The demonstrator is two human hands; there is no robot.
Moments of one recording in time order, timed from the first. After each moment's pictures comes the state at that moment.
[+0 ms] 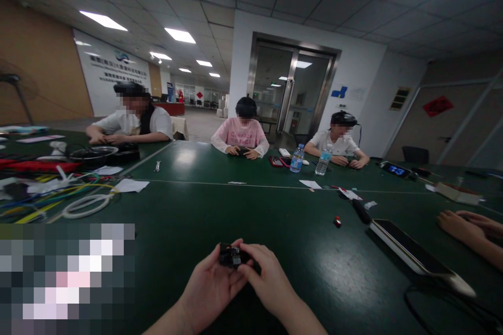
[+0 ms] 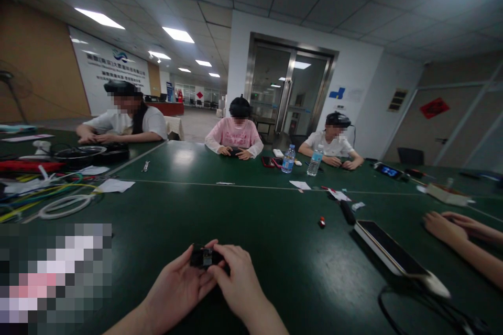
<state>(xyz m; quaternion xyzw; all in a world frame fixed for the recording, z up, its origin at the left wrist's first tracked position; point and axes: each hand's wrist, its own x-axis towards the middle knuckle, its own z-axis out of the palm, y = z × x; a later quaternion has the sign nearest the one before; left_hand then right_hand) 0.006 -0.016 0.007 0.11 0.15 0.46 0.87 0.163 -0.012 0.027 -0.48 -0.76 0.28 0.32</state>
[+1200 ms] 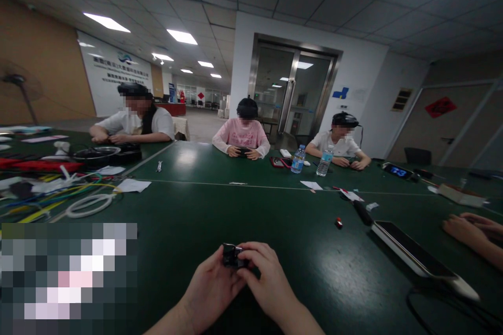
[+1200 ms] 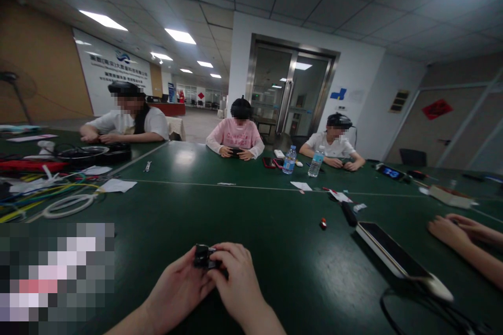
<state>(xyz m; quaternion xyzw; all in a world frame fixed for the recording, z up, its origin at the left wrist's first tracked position) 0.007 -0.017 0.008 0.11 0.15 0.46 0.87 0.157 -0.016 0.032 -0.47 -0.79 0.22 0.34</state>
